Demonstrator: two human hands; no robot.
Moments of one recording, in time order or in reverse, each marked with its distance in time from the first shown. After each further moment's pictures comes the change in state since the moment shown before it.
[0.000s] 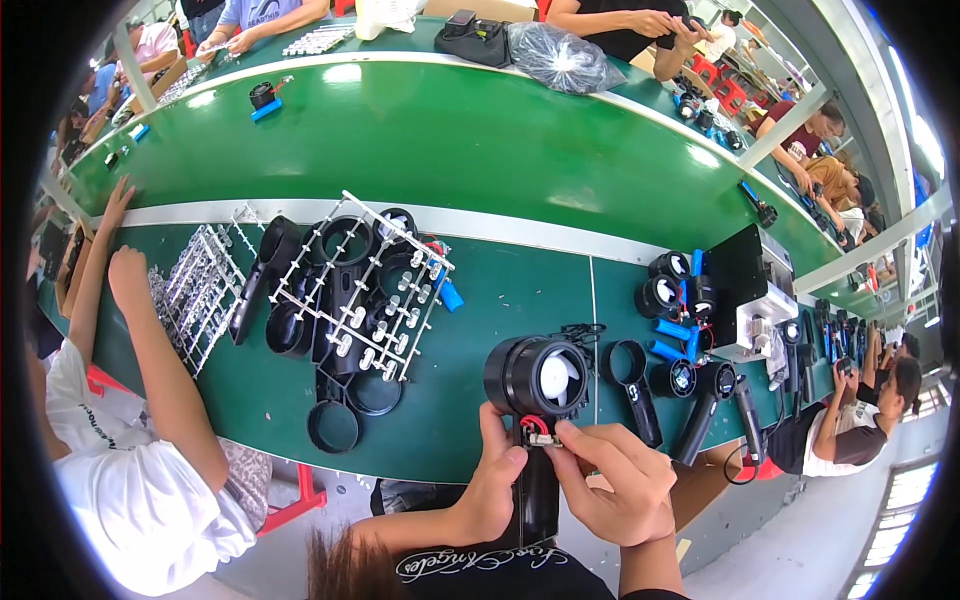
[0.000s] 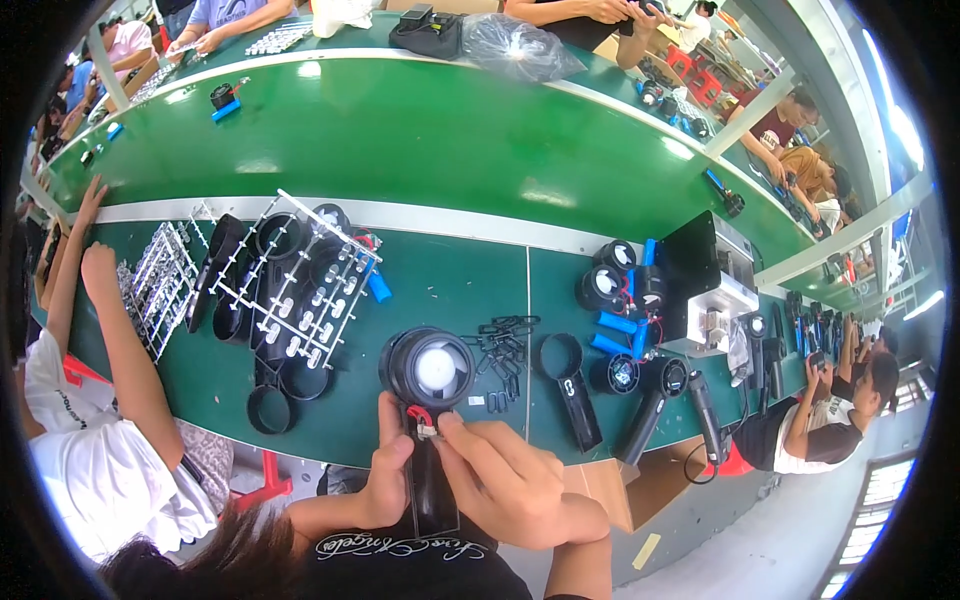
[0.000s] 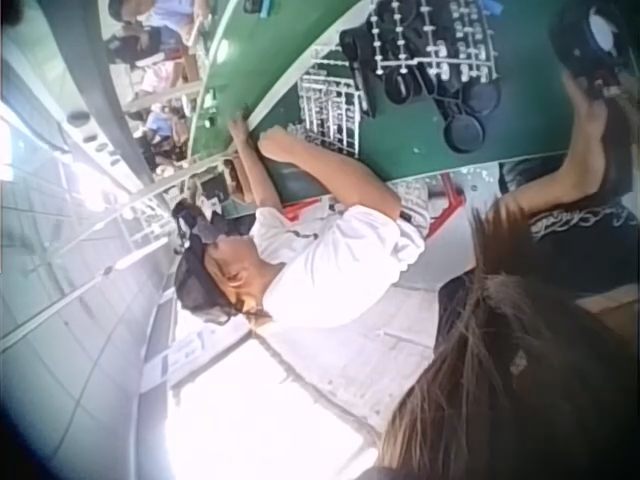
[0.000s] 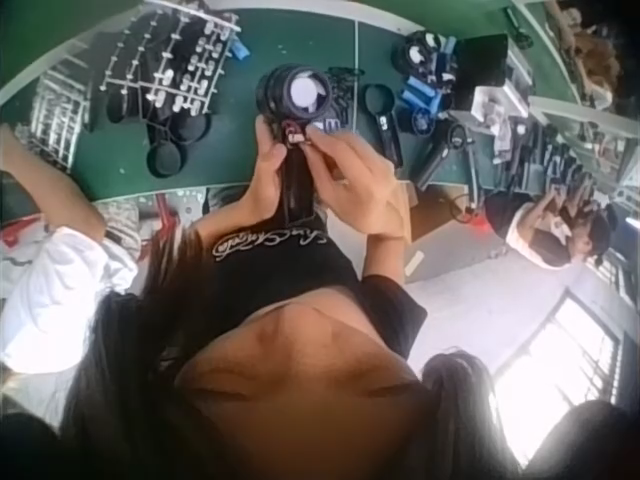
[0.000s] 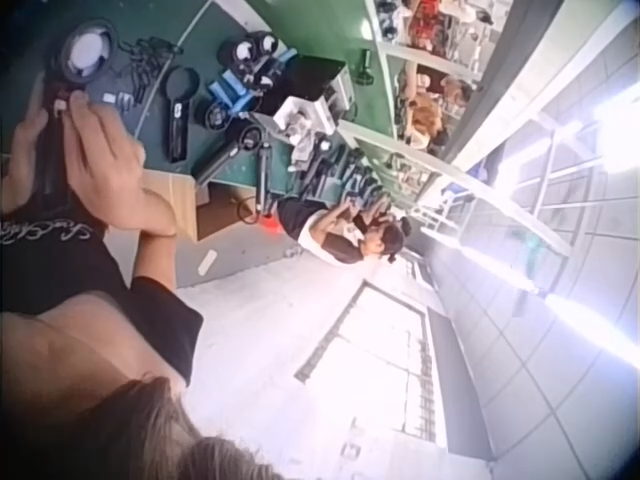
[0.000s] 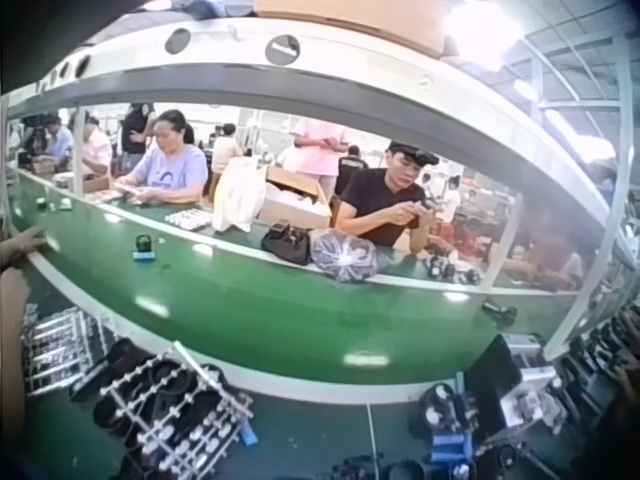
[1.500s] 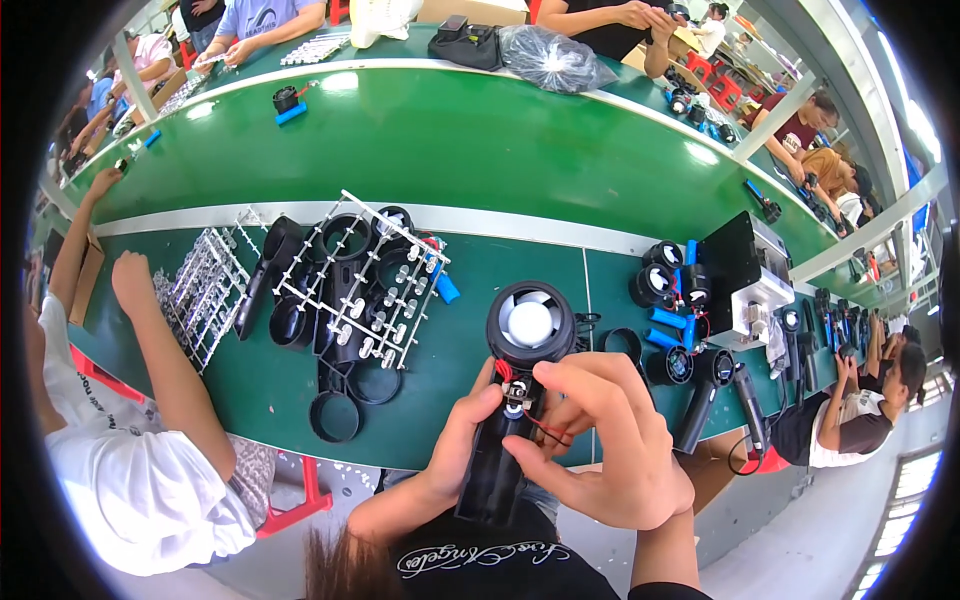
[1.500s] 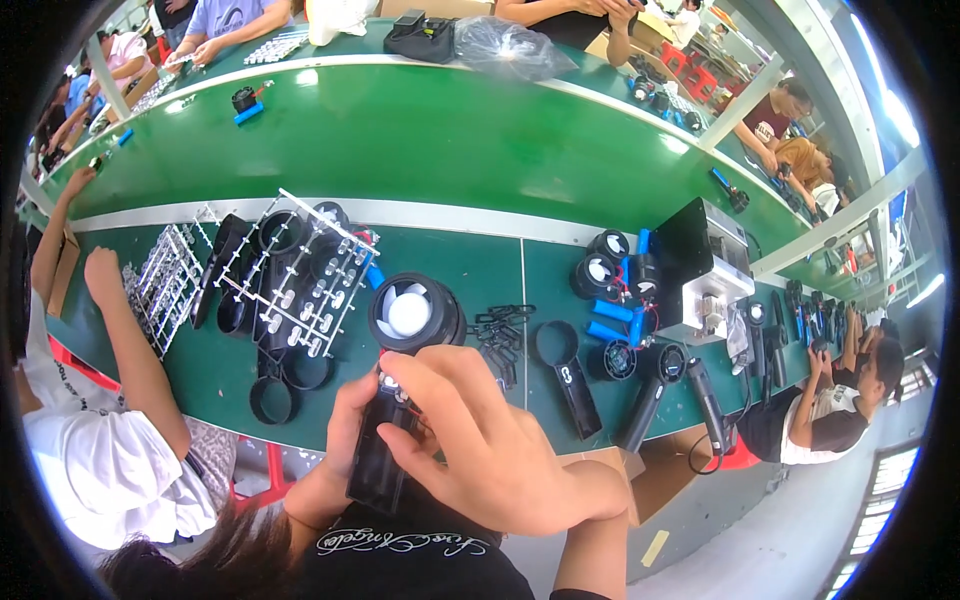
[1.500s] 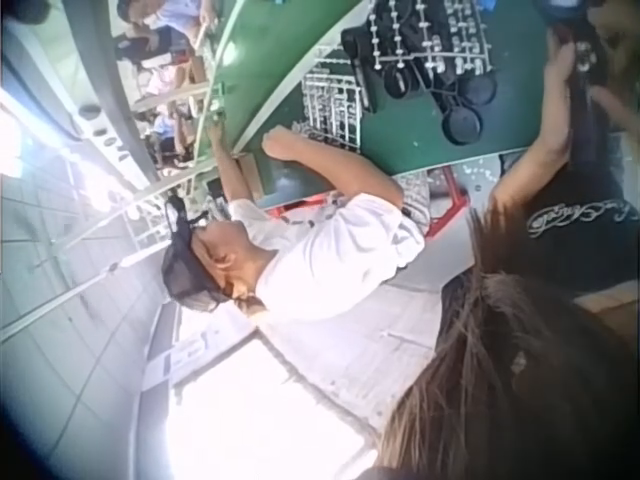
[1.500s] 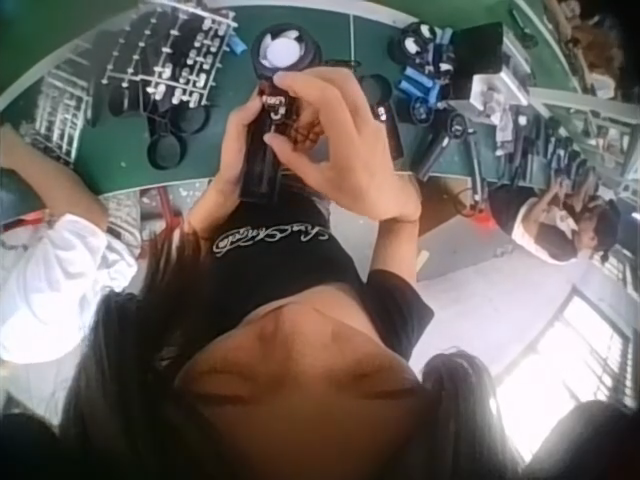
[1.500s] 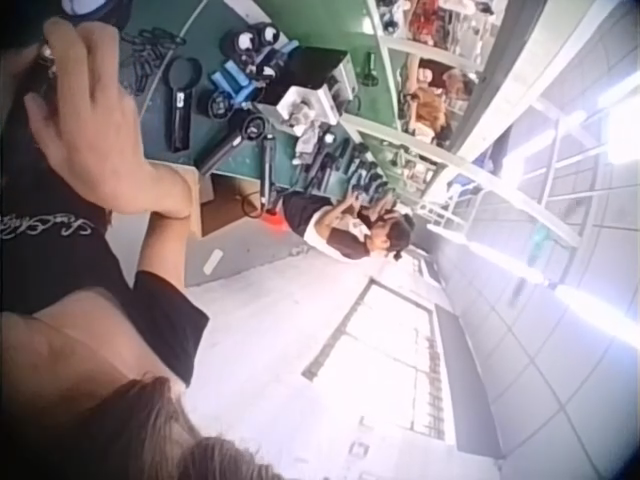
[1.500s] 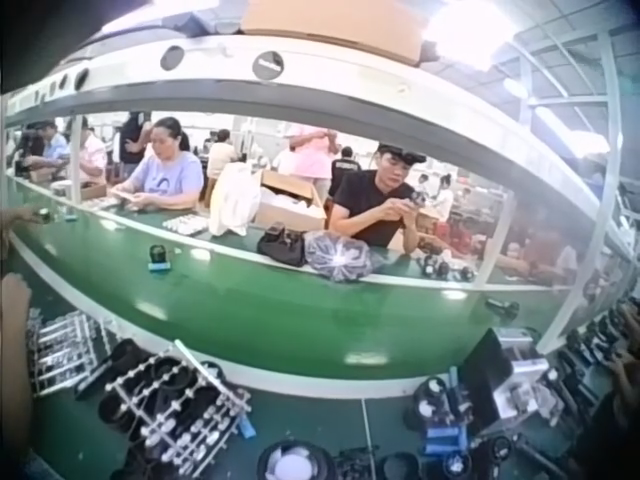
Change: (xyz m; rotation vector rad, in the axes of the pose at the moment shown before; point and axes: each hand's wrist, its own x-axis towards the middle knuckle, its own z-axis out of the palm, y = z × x) left_hand 0.015 0.041 0.003 -0.207 -0.002 -0.200; right_hand 0.031 -0.017 -0.016 0.190 -0.178 -0.066
